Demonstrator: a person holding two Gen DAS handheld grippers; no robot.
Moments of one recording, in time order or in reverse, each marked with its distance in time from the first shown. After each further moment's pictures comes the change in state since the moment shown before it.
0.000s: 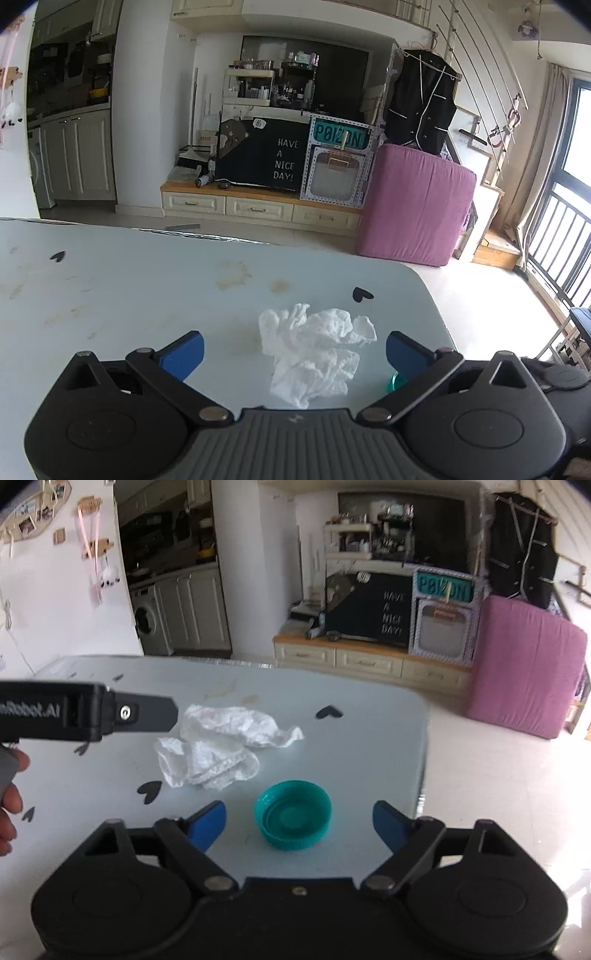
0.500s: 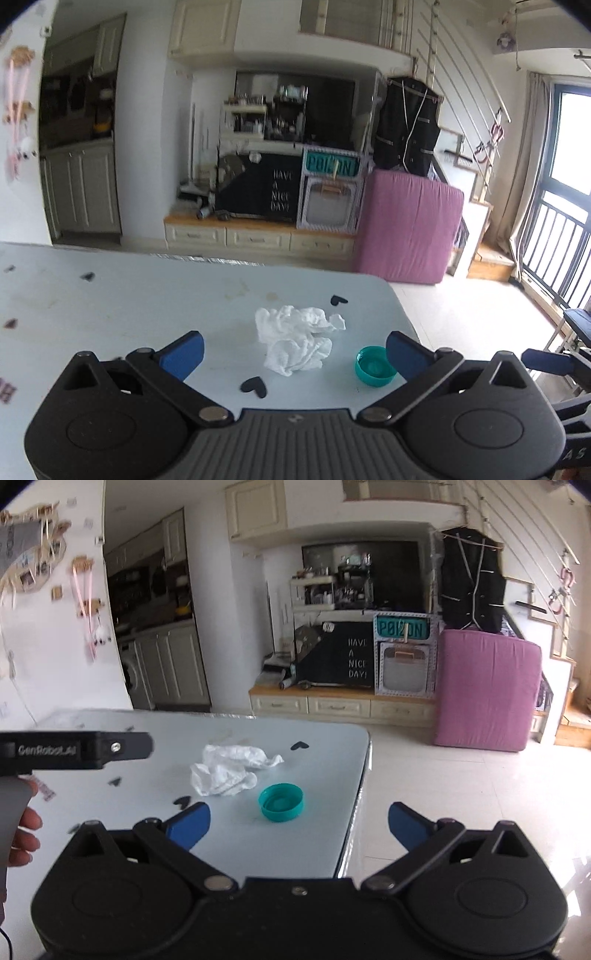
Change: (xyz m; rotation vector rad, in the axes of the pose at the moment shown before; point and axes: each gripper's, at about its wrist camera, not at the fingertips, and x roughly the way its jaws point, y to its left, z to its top) left arm -0.083 -0.018 -0.024 0.038 -0.096 0.008; right arm -0.129 0.000 -0.036 0.073 -0.184 -0.082
